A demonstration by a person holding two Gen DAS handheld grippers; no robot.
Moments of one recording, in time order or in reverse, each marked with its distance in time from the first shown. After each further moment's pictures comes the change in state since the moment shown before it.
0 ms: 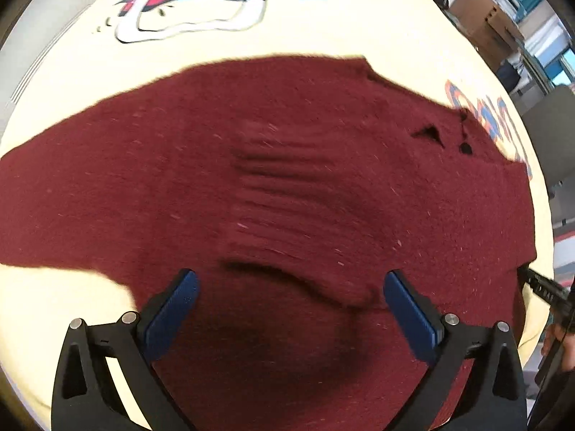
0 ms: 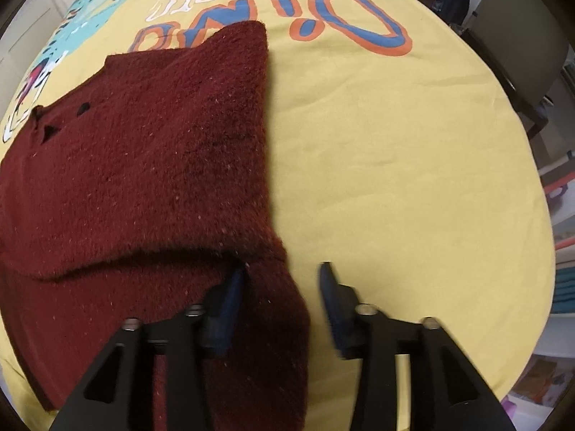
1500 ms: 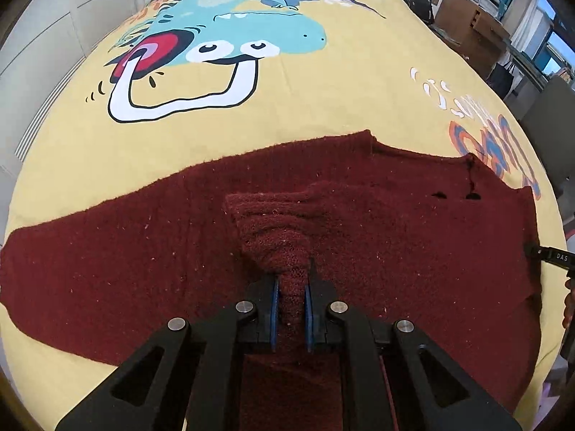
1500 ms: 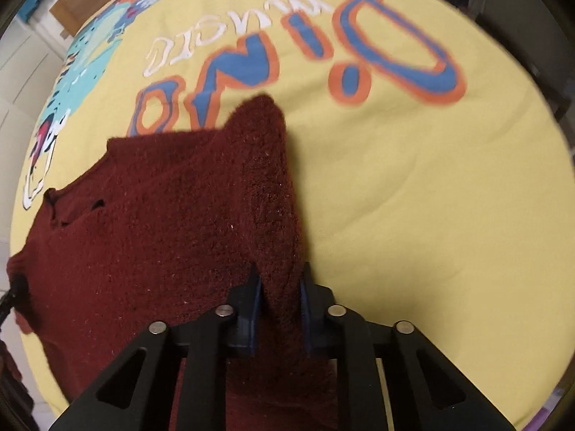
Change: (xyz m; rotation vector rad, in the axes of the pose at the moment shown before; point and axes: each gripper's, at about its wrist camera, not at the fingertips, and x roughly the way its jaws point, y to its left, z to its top) left arm -0.009 -0.015 0.040 0.108 -0.144 0.048; right arm 0.006 -0.001 0.084 0.106 -0.051 0.144
